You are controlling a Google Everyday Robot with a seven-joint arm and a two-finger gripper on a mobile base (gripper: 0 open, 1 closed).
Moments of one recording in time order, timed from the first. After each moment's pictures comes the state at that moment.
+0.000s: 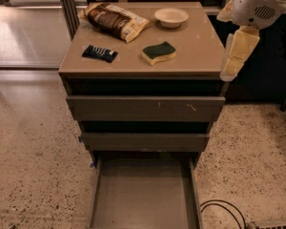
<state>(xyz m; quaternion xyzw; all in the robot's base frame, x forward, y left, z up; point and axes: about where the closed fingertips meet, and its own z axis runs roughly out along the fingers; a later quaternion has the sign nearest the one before) 0.558 -0.197 0.972 -0.64 0.75 -0.01 0.18</state>
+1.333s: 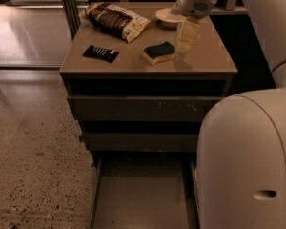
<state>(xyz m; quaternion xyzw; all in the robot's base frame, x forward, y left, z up) 0.697 -0.112 0.932 -0.69 0.69 0.04 0.20</state>
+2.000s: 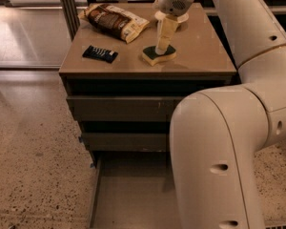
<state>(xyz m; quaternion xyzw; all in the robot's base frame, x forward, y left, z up) 0.739 -0.061 0.930 -0.70 0.67 0.04 0.24</state>
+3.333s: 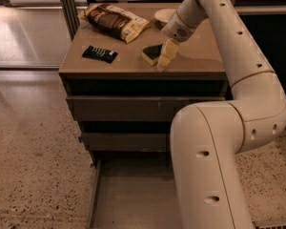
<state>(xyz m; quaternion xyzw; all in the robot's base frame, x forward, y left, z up) 0.781 -0.085 0.835 -0.64 0.72 0.11 0.25</state>
